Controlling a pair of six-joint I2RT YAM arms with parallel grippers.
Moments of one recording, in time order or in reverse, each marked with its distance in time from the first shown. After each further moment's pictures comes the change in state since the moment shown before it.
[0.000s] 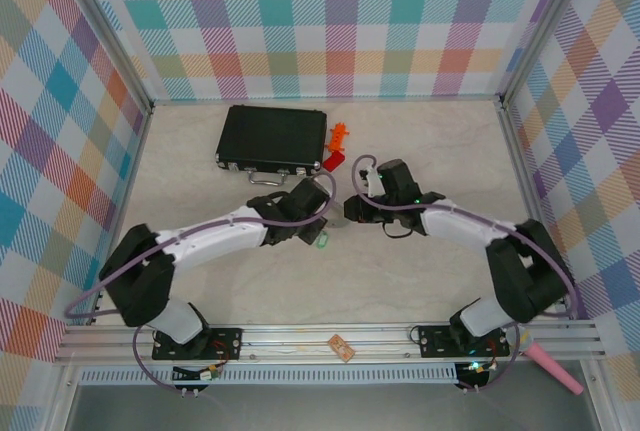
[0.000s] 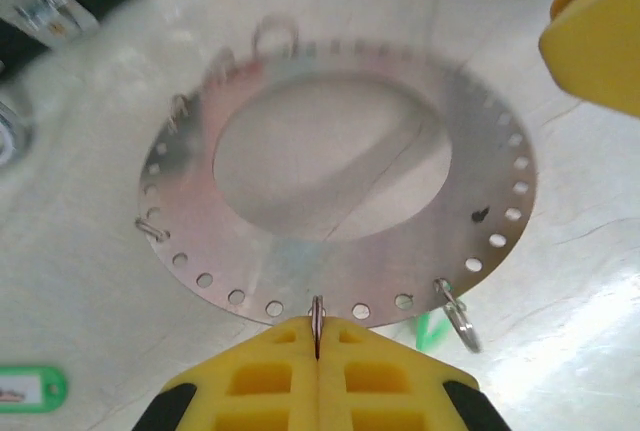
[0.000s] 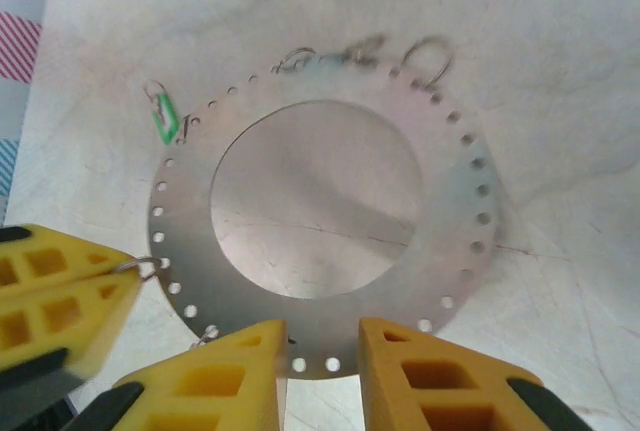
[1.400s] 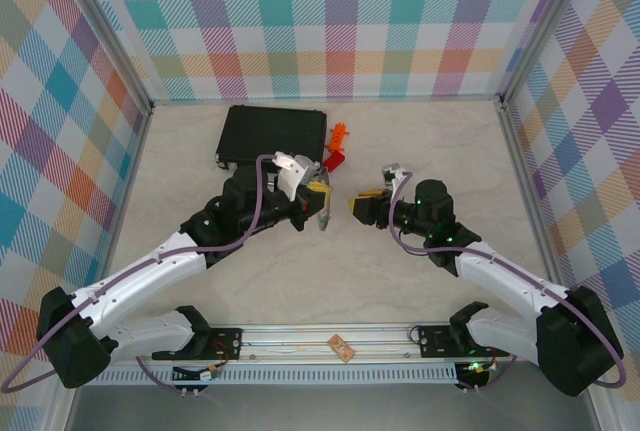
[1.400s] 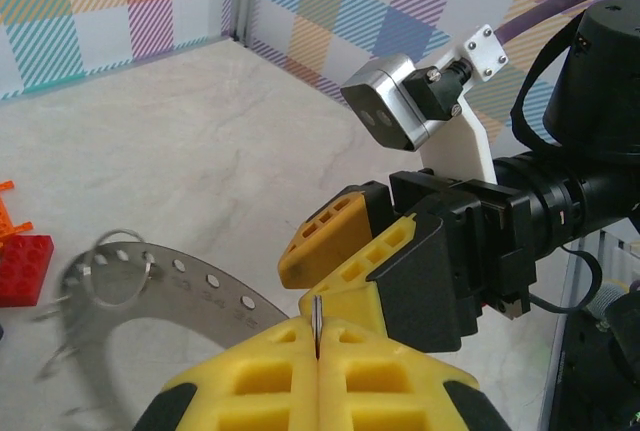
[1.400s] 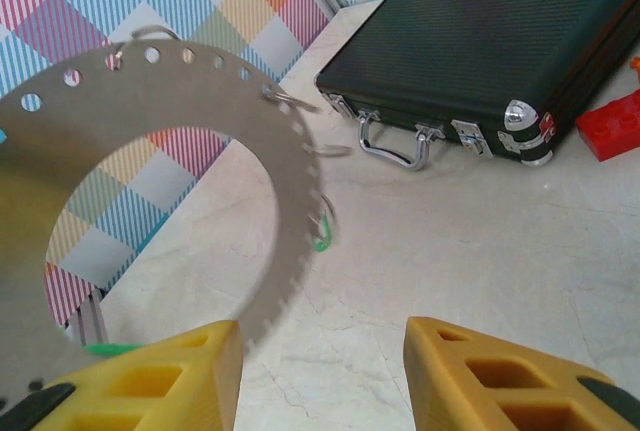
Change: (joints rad) left arm 0.087 -0.403 -0.133 0.426 0.478 -0.050; right arm -0.001 -0.372 -0.271 0.396 -0.055 -0.022
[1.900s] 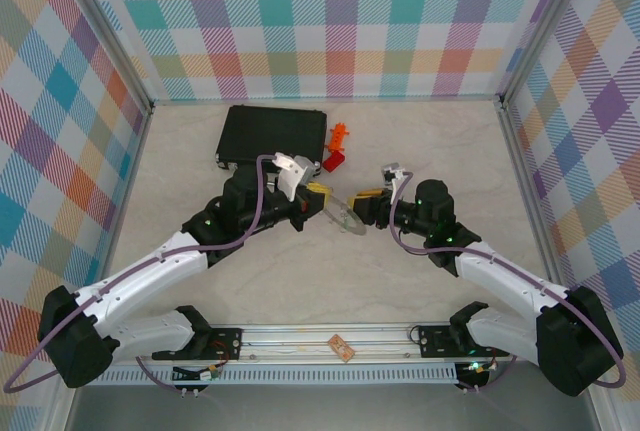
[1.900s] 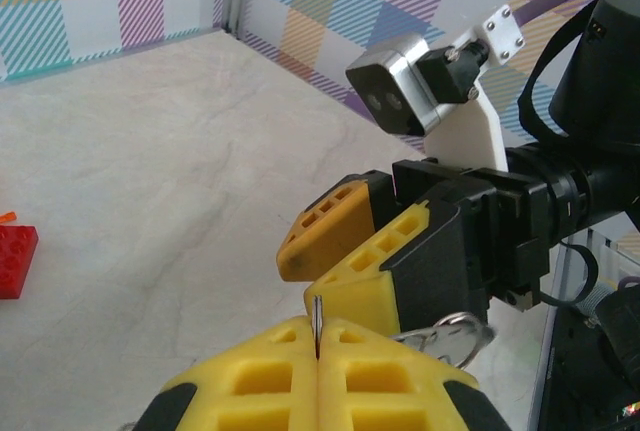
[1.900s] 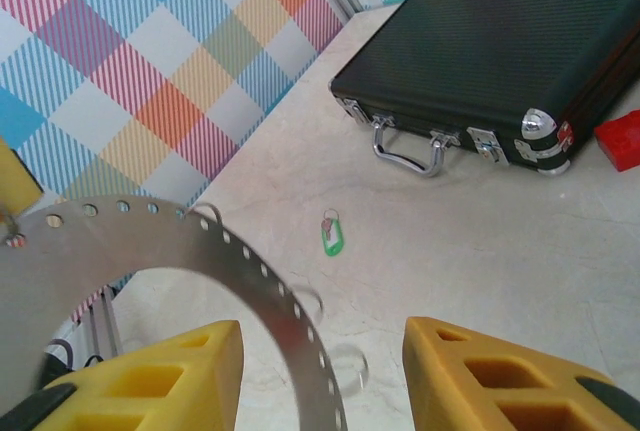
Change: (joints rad) left arm 0.023 0.009 -0.030 0.032 0.037 -0.015; right arm 0.000 0.000 -0.003 0.031 -0.026 0.008
